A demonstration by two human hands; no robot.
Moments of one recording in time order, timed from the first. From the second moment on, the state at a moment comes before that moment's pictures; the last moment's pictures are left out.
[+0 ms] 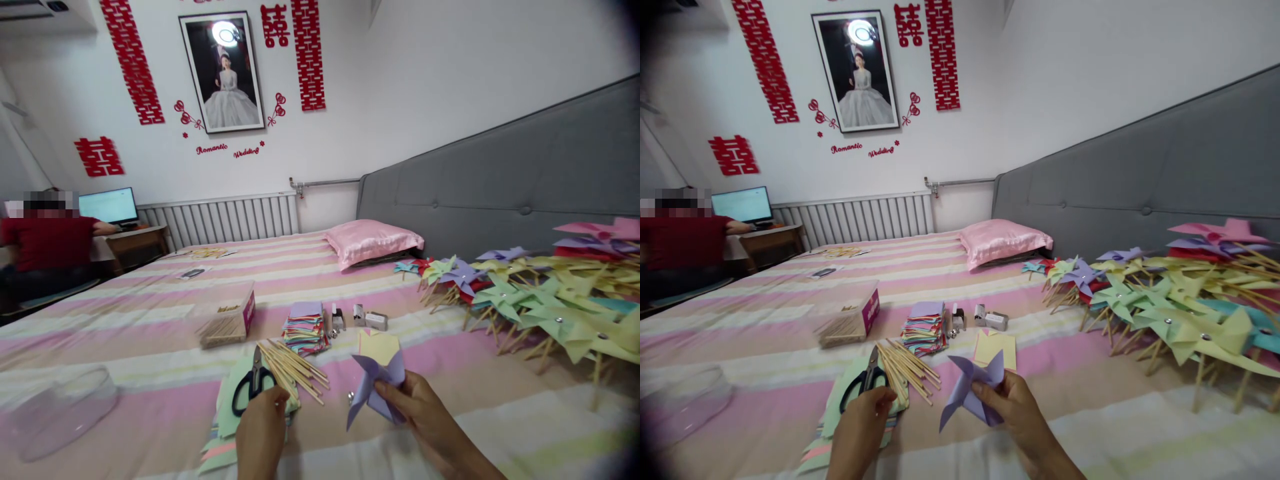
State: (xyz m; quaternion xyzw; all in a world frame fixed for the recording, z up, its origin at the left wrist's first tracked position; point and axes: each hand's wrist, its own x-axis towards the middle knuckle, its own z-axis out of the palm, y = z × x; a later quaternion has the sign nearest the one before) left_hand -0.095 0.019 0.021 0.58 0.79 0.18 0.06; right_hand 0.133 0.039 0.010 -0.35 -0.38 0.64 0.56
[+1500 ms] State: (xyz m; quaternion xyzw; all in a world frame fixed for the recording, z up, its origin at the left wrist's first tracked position) left_hand -0.083 0.066 -0.019 0.69 0.67 0.26 -0.01; right_hand 0.136 0.041 0.013 -0.33 -0.35 0.66 0.57
